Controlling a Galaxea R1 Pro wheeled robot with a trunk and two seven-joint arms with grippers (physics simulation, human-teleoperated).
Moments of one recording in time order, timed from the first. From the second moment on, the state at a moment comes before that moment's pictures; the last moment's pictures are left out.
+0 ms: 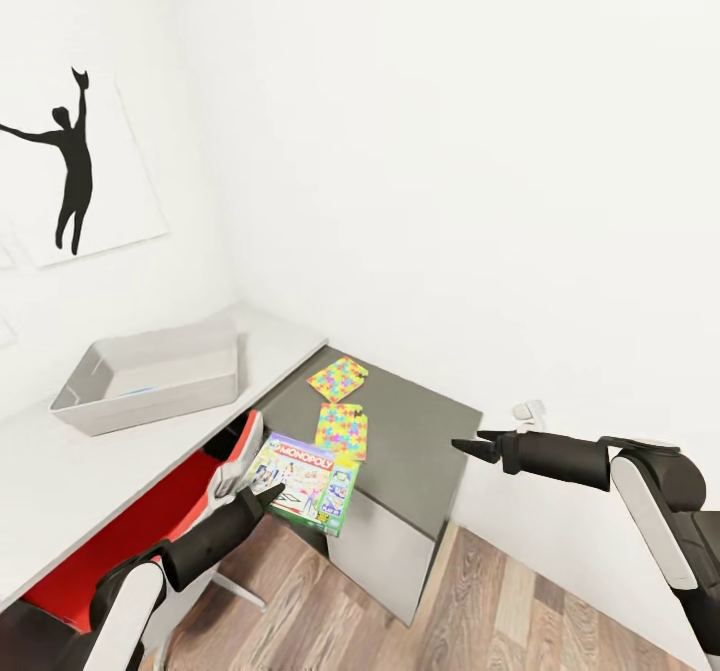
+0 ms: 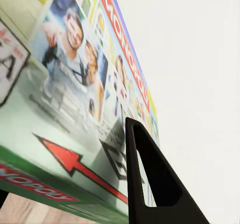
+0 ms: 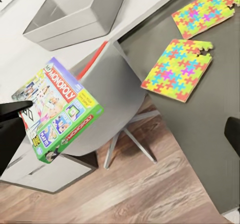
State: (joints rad) left arm -0.15 0.01 0.09 -1.49 0.91 0.73 -0.25; right arm -0.44 -0.35 -0.01 -1.61 -0.44 1.00 0.76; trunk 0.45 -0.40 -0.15
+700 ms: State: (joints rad) left arm -0.15 0.01 0.09 -1.49 0.92 0.73 -0.26; right arm -0.44 -0.35 -0.01 -1.61 -0.44 1.00 0.76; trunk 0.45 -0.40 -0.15
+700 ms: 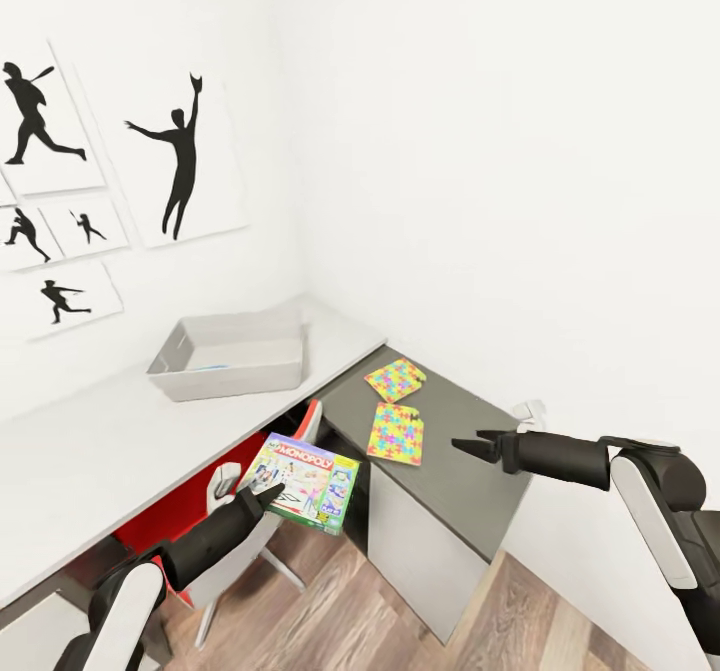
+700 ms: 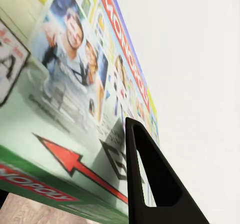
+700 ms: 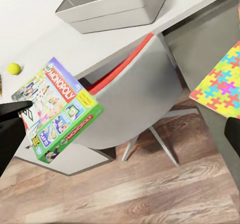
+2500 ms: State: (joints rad) left arm -0.15 0.01 0.08 -1.49 0.91 0.73 -0.26; right arm -0.44 -0.35 -0.02 -1.61 -0.43 1.00 0.76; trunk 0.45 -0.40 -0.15
